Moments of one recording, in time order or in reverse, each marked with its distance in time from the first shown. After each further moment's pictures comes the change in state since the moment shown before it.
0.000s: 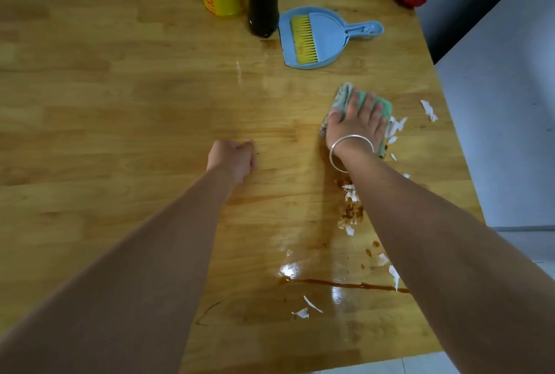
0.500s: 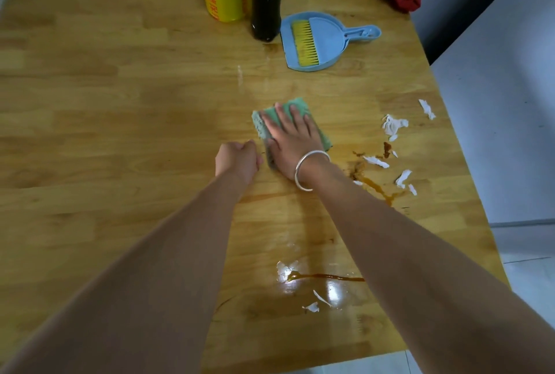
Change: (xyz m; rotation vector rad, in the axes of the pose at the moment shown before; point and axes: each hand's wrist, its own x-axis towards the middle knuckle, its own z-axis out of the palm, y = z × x) left_hand -0.007 -0.004 -0.001 -0.081 0.066 0.019; right_hand -0.061 -0.053 0.021 -0.167 -0.118 -0.671
